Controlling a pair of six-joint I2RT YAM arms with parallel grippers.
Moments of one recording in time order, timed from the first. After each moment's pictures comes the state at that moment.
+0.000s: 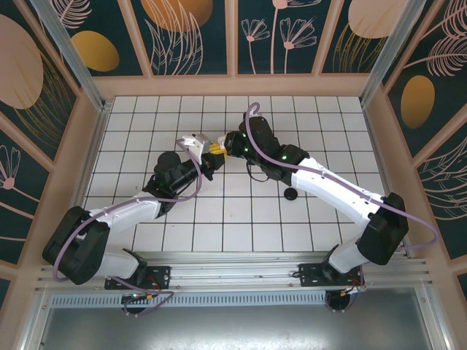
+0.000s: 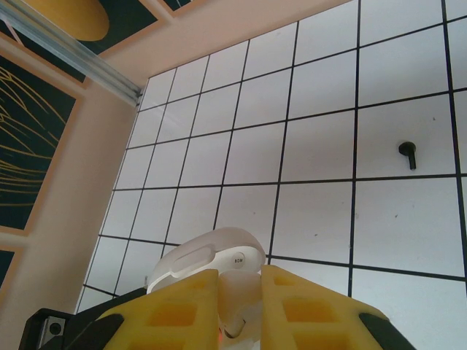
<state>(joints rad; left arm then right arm) -0.58 1.37 0.62 0.74 0.33 -0.22 0.85 1.49 1.33 -0.37 0.17 0.79</state>
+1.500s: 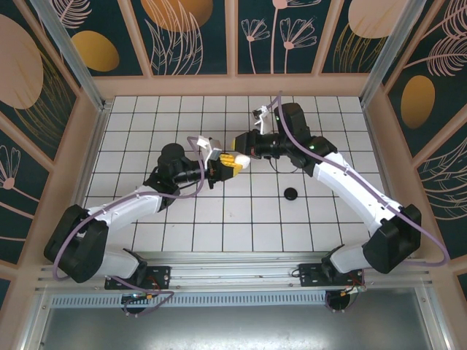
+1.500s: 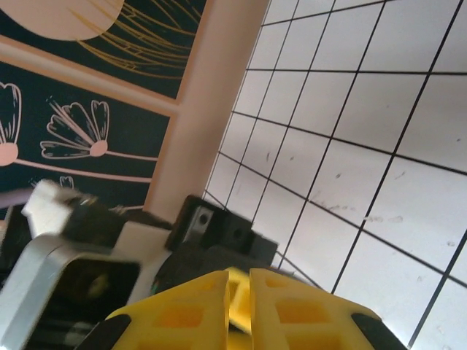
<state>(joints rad) -0.58 1.39 0.72 0.60 0.77 -0.21 0.60 1.39 1.29 -0.40 -0.63 0.73</state>
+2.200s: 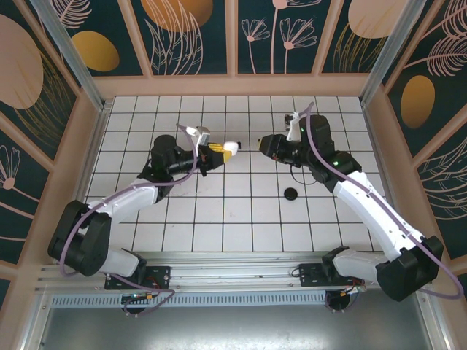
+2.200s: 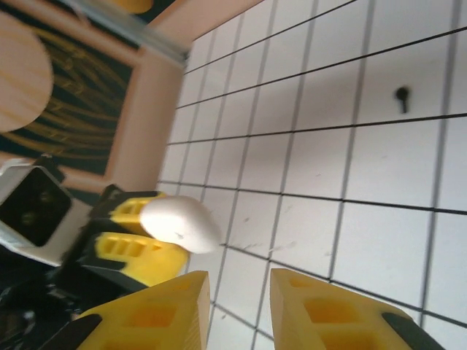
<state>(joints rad) -0.46 1.44 0.78 0.52 0.75 -0.32 0.50 1.18 1.12 -0.45 -0.35 0.73</state>
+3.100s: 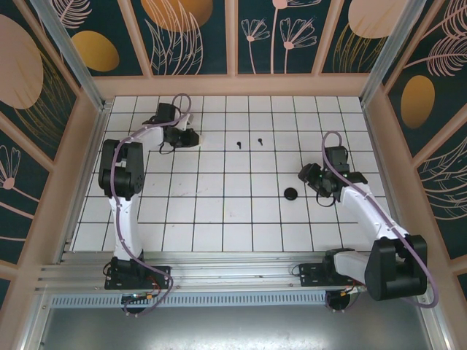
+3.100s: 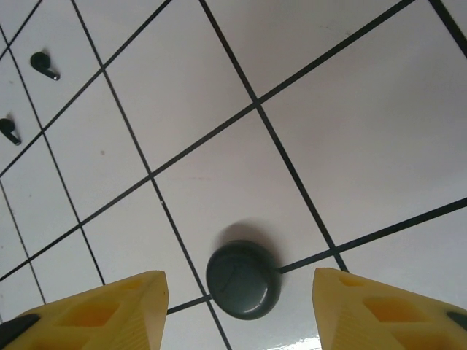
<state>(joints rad) -0.14 2.23 1.62 -0.41 0.47 -0.13 0.14 1.18 0.74 -0.54 -0.11 0.72</state>
